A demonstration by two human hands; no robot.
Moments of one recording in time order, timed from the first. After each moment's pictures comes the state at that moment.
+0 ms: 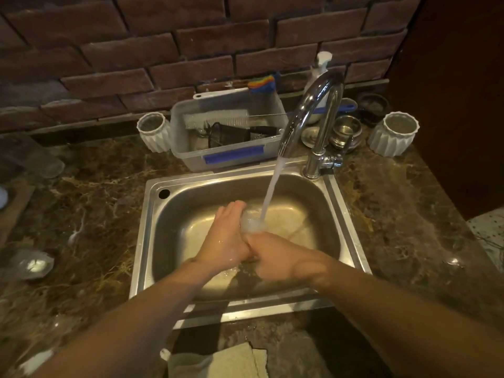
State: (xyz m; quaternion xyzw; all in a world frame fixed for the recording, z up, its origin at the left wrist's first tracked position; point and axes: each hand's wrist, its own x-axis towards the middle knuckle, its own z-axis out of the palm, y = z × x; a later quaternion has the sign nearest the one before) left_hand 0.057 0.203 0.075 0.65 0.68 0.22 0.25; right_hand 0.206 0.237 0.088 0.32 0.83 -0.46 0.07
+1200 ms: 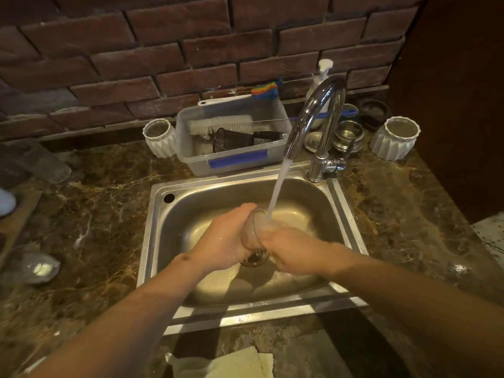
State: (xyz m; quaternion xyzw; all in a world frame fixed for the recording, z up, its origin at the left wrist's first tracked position) left_hand 0.036 0.206 0.093 0.72 0.62 0.17 0.27; right_hand 0.228 0.257 0.081 0.22 0.93 -0.29 0.03
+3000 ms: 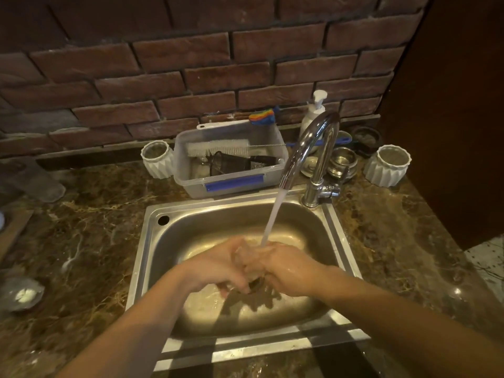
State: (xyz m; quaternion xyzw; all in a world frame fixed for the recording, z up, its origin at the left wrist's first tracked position) left_hand 0.021 0.219 0.103 0.46 0.59 0.15 0.65; right_hand 0.228 0.271 0.081 0.24 0.92 -0.29 0.02
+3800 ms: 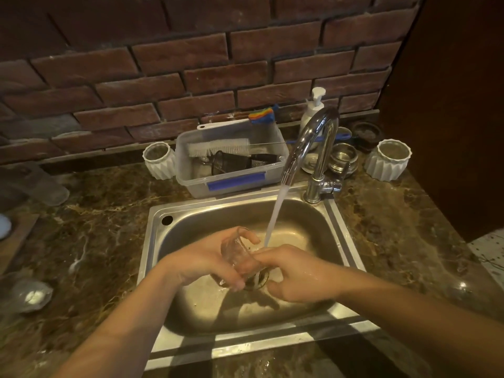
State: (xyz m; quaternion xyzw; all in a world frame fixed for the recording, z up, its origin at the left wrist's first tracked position) left_hand 0.003 0.218 0.129 0.49 0.45 0.20 0.72; right_hand 0.236 0.247 0.129 0.24 0.83 -0.50 -0.01
